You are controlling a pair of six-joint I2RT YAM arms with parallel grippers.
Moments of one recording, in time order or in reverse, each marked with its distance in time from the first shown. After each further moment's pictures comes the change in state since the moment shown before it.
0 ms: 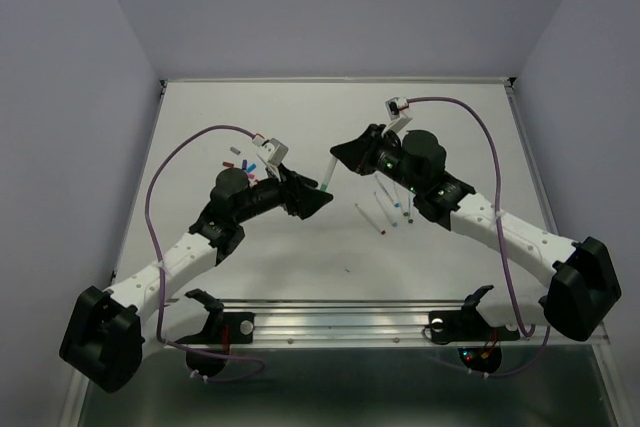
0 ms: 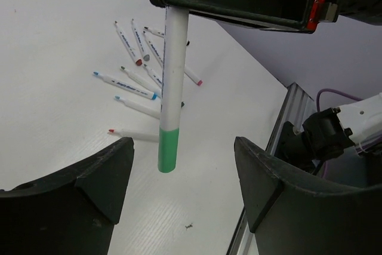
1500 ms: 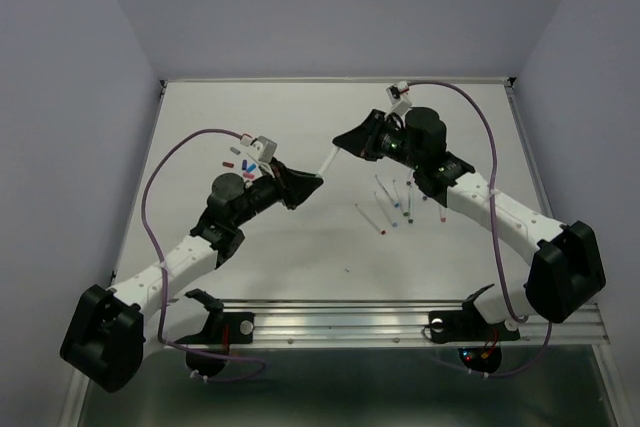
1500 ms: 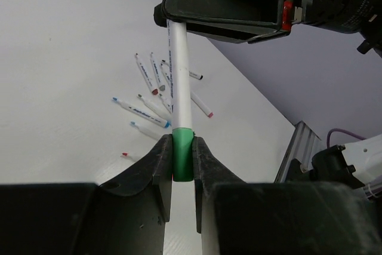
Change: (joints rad) left arm 0.006 0.001 -0.045 0.141 -0.094 -0.070; right arm -0.130 0.103 0.110 -0.080 -0.140 0.069
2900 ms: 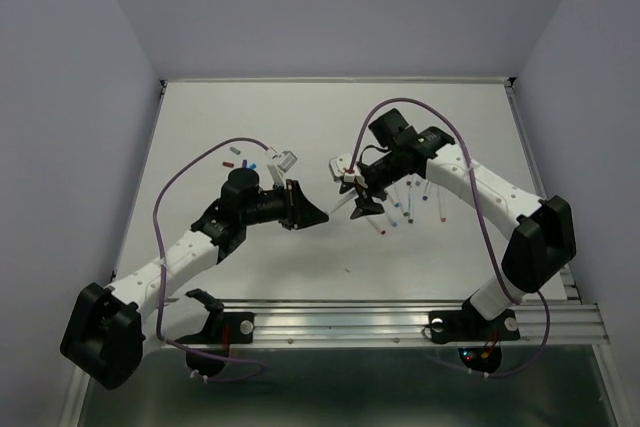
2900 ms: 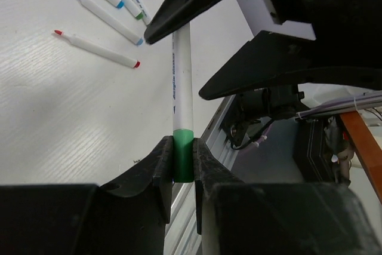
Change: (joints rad) left arm -0.019 0.026 0.047 -0.392 0.219 -0.111; right arm 0.045 0.205 0.345 -1.098 -0.598 -1.861
